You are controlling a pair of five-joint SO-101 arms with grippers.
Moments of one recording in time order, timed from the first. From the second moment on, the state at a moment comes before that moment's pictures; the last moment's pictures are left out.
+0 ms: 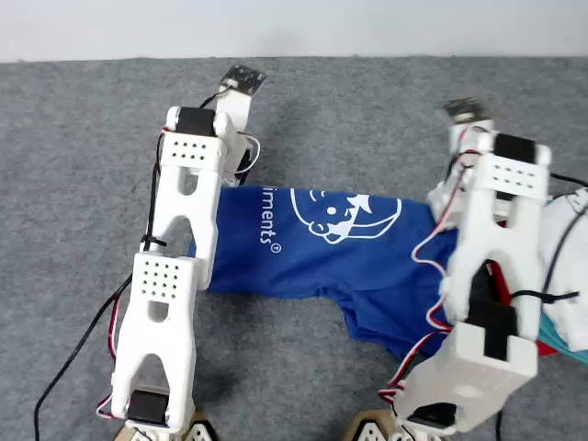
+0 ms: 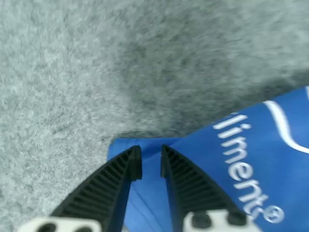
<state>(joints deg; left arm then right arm) 3.6 64.6 -72.3 98.3 -6.3 9.6 10.8 -7.1 91.7 30.7</state>
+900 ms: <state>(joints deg) -3.7 71.4 -86.2 99.4 -13.1 17.8 -24.4 49.3 84.4 85.7</state>
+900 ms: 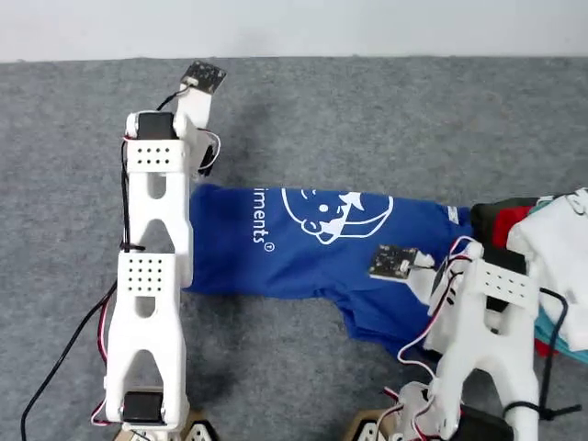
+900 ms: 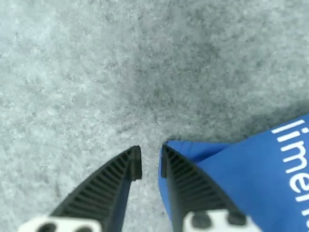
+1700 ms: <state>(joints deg) -3.0 71.8 -86.2 99.4 -13.1 17.0 -24.5 55.2 70.3 88.9</state>
